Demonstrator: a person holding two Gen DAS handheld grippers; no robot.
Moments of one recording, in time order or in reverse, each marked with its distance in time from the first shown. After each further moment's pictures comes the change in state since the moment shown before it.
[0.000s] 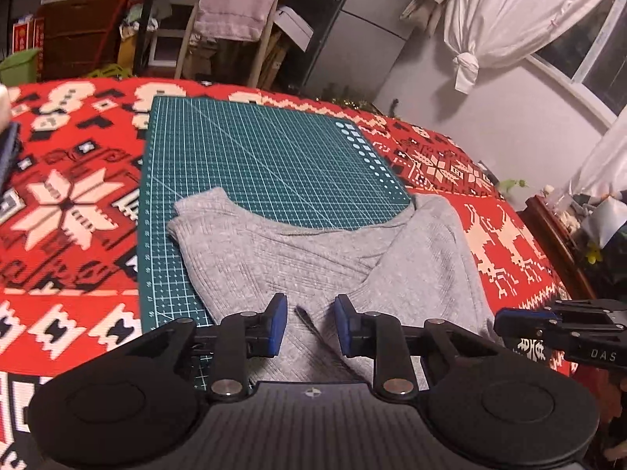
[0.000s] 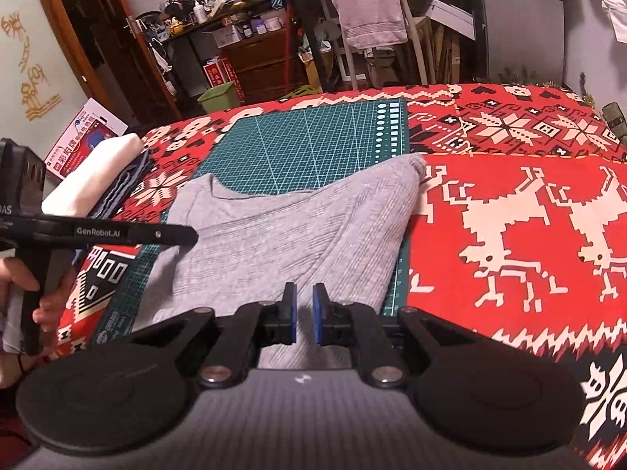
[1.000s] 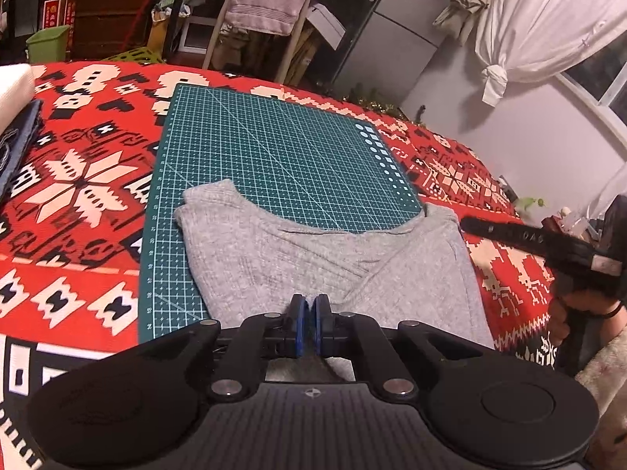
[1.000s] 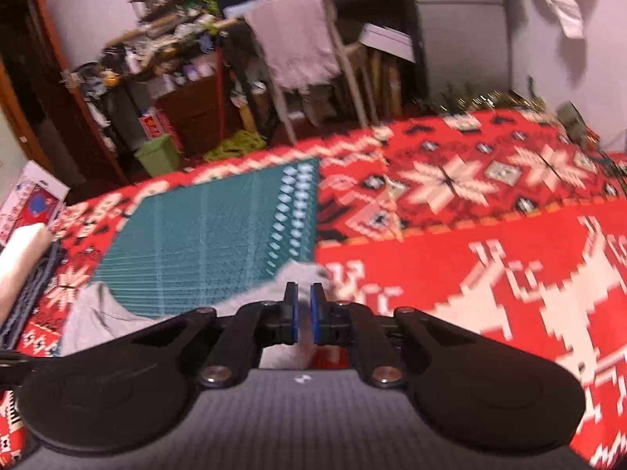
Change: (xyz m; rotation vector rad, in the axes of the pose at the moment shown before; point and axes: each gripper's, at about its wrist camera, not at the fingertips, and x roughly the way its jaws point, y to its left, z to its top) left arm 0.000 -0.012 0.003 -0.077 0.011 0.072; right arm 0.066 -0.076 0.071 0.098 -0.126 -0.129
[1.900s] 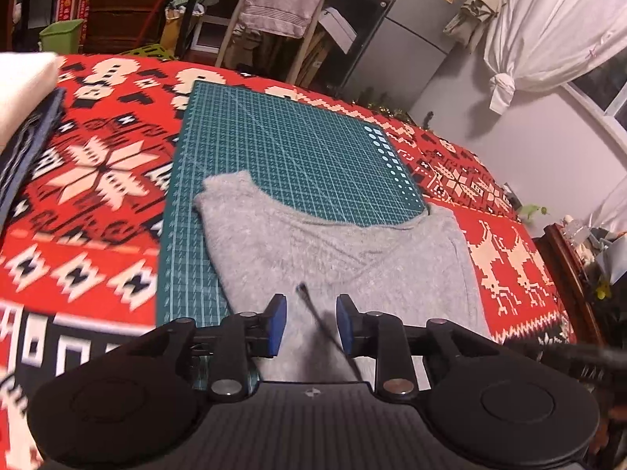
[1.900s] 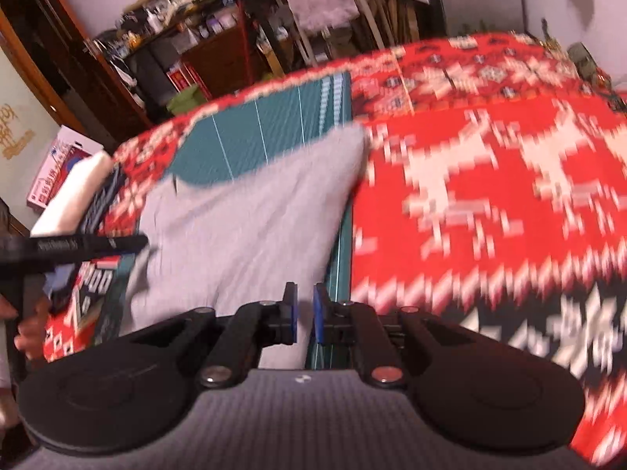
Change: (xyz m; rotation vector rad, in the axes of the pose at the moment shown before) left arm -0.021 0.005 -0.015 -0.053 -0.009 0.010; right arm -0.091 0.019 -0.086 0.078 0.195 0.083
